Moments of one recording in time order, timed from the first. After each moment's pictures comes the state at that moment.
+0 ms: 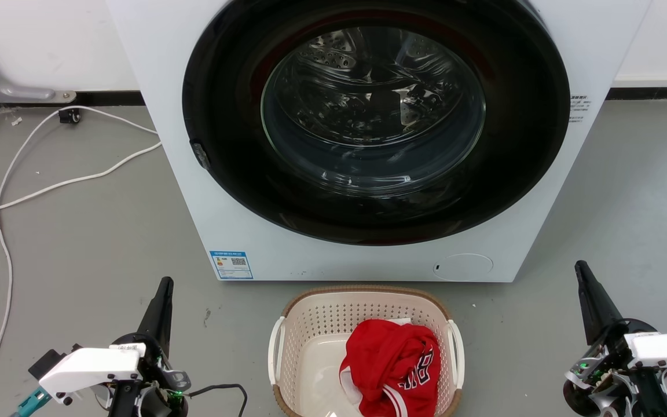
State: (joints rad) left arm -0.10 0.06 0.10 0.24 -1.62 -0.13 0.10; right arm -0.10 -0.05 -0.11 0.25 1.61 0.13 0.11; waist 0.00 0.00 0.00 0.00
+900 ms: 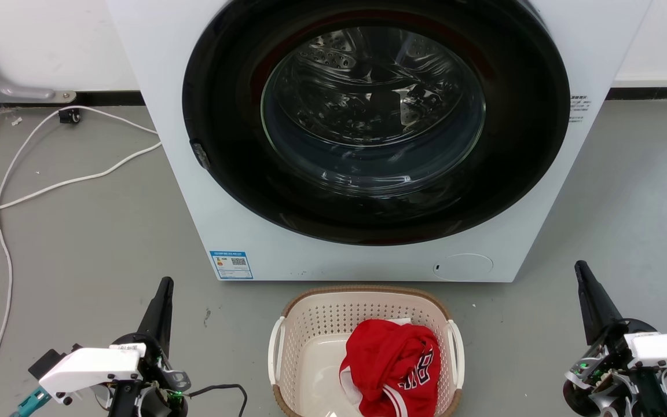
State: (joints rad) left arm -0.10 0.06 0.11 0.25 -1.61 -0.13 0.11; right arm -0.10 -0.05 -0.11 0.25 1.61 0.13 0.11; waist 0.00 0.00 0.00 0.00
